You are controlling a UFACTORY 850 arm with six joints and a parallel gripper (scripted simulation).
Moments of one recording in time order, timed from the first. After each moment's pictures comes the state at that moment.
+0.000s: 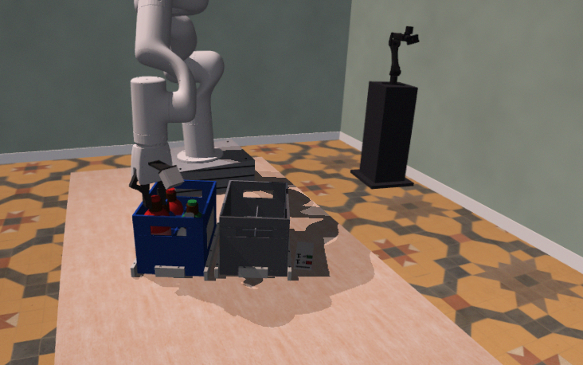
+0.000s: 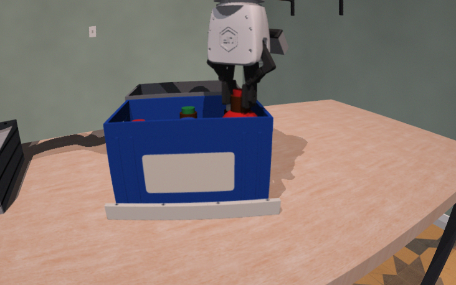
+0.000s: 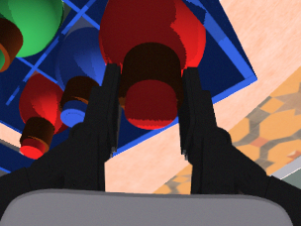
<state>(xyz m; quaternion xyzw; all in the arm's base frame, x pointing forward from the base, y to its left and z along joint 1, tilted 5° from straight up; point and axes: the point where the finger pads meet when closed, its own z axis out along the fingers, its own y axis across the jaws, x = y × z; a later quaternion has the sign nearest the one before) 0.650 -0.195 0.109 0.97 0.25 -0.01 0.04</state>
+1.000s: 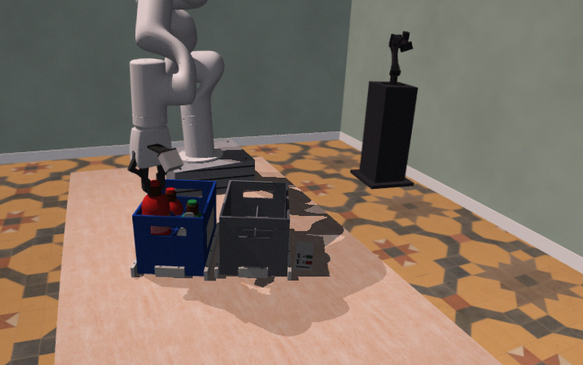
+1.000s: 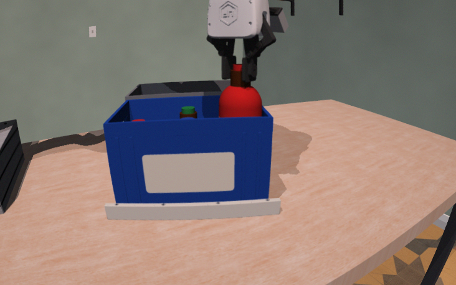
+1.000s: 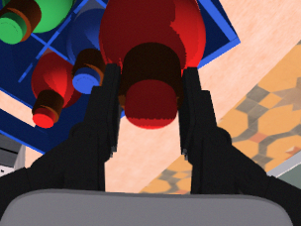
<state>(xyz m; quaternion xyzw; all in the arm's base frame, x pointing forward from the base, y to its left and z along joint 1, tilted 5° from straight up) 0.649 -0.192 0.152 0.97 0.25 -0.01 0.04</state>
